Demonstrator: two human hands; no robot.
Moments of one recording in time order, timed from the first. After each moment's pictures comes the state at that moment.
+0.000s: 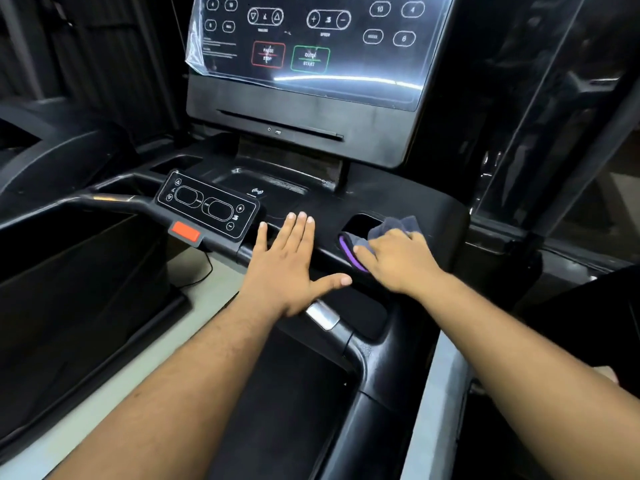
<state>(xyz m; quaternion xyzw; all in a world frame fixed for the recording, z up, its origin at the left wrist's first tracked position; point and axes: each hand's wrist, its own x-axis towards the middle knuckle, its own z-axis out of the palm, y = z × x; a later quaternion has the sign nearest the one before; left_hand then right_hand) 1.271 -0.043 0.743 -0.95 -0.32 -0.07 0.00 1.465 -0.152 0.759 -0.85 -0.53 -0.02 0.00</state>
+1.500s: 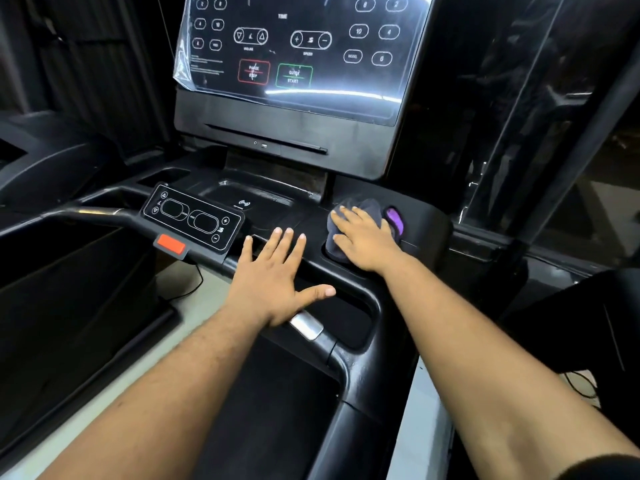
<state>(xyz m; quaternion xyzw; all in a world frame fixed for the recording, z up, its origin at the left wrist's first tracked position) 1.272 -0.044 0.747 -0.95 -0.32 -0.03 0.02 1.504 -0.098 0.750 -0.81 -0.58 0.02 0.07</state>
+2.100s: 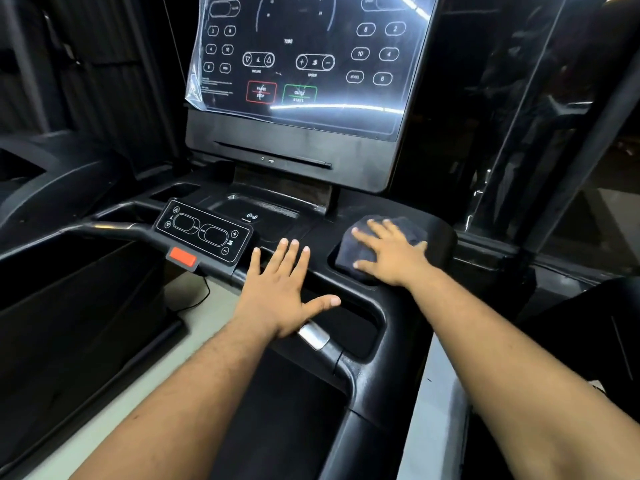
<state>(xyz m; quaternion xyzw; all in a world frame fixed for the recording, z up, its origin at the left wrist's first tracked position) 1.271 -0.047 0.748 -0.94 -0.32 -0.04 0.02 1.524 -0.126 0.751 -0.86 -0.51 0.04 0.05</state>
